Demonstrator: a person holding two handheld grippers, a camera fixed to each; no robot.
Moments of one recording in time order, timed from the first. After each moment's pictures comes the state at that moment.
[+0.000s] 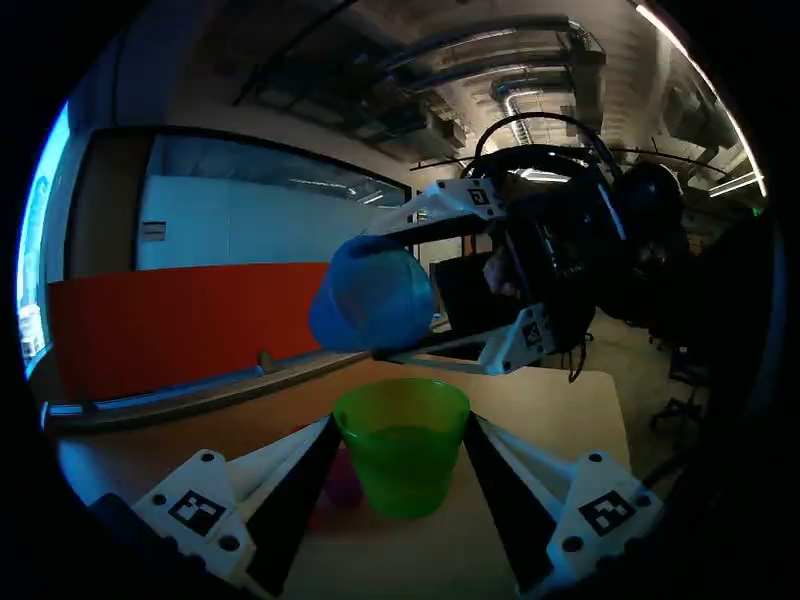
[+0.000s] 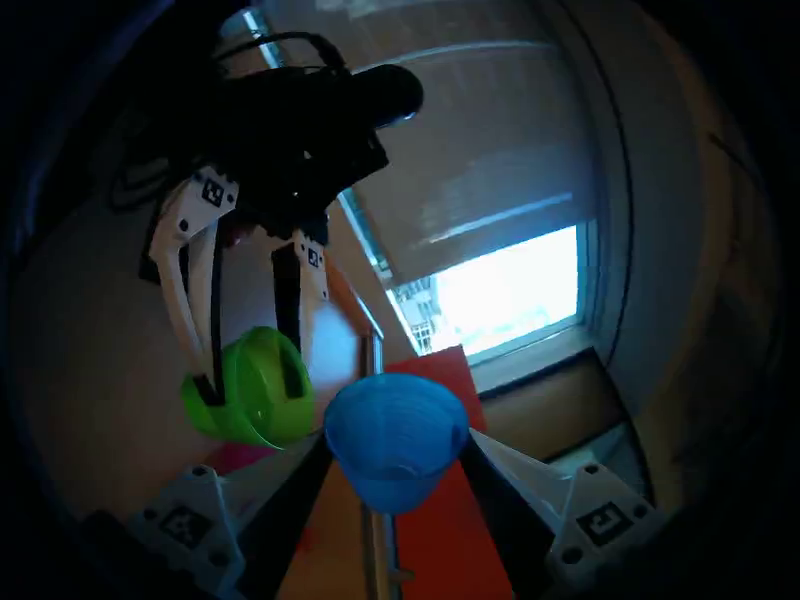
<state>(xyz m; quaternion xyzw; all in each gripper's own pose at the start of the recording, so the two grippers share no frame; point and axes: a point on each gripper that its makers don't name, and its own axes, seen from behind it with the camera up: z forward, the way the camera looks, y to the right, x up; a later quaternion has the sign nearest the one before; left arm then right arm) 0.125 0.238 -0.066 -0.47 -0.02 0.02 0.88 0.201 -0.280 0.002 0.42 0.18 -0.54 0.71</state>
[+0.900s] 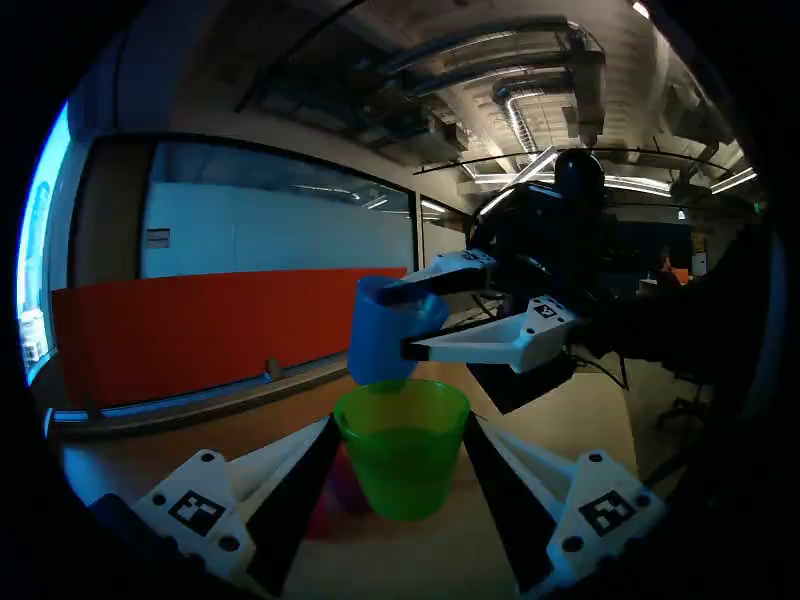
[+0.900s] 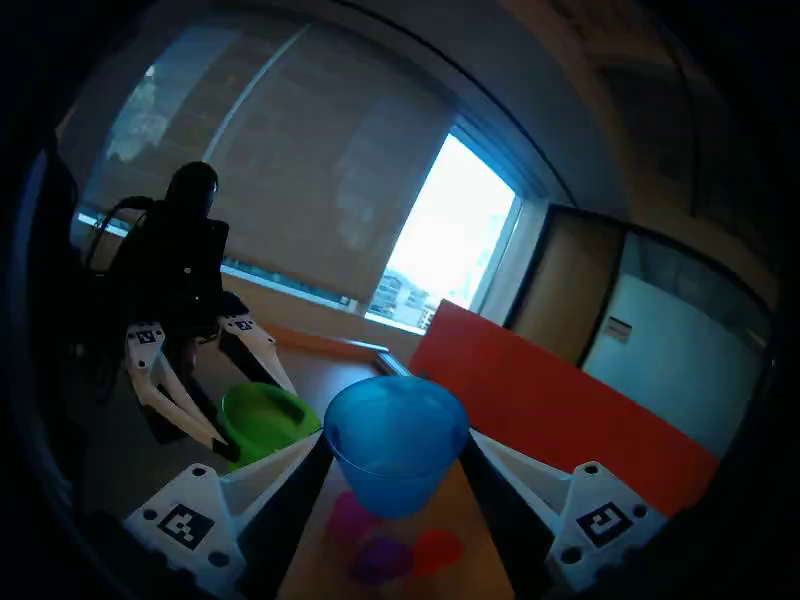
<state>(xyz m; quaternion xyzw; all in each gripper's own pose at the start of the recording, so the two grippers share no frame) 0.132 0.231 -0.059 -0.46 -0.01 0.02 0.89 0.173 -0.254 -0.005 0.45 0.03 -0.21 0.87</state>
